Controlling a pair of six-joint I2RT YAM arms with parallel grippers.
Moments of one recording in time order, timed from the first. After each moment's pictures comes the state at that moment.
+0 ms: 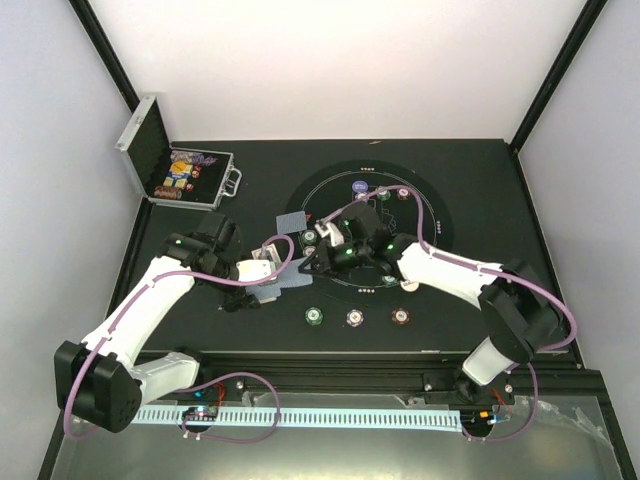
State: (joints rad) left arm -0.31 1.13 0.91 -1.10 0.39 0.96; right arm 0.80 1.60 1.01 -0.07 -0.72 0.85
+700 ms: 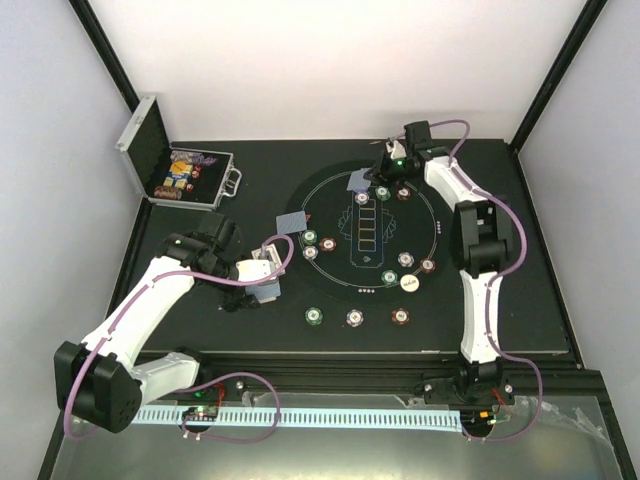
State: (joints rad) left arm -0.31 1.12 0.91 -1.10 0.39 0.96; right arm 0.21 2.21 1.85 -0.53 -0.67 0.58
